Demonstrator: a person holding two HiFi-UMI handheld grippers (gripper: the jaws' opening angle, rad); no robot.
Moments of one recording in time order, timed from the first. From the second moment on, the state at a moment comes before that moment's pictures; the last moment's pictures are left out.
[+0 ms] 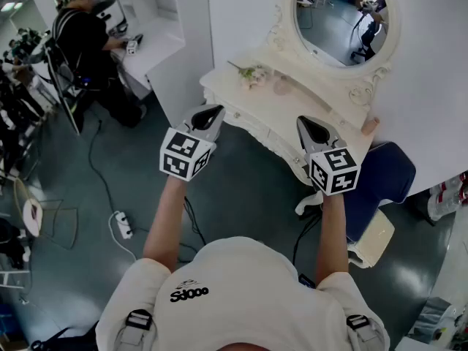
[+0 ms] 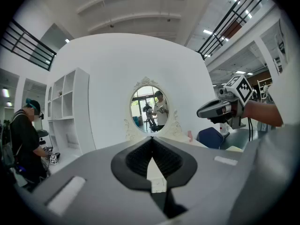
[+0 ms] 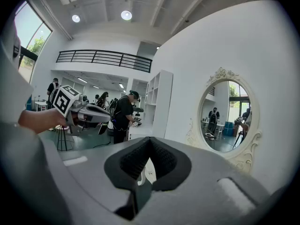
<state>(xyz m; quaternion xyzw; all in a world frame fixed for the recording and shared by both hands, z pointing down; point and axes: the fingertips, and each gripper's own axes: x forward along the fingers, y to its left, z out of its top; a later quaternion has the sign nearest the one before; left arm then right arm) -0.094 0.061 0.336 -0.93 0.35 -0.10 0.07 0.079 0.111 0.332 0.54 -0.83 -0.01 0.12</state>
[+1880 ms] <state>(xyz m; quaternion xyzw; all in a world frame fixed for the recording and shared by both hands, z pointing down) 0.013 -0.246 0.373 -0.92 0.37 -0.12 0.01 0.168 -0.220 0.368 0.48 -0.87 0.04 0.09</state>
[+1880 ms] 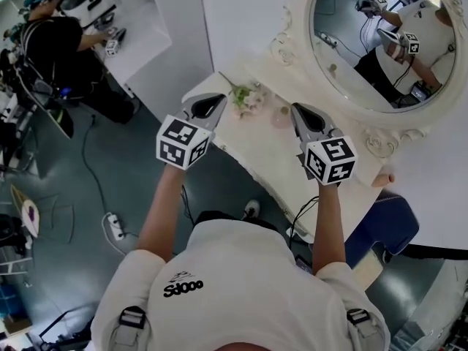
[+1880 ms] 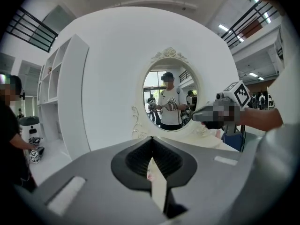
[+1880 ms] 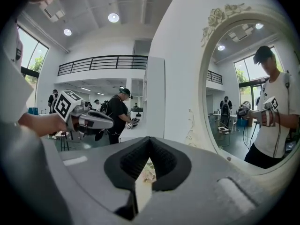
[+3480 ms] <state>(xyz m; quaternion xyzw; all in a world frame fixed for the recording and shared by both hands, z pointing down) -0.051 -0.371 0.560 -0.89 0.36 -0.23 -0.15 0.218 -0.372 0.659 0.58 -0.76 0.14 0.27</state>
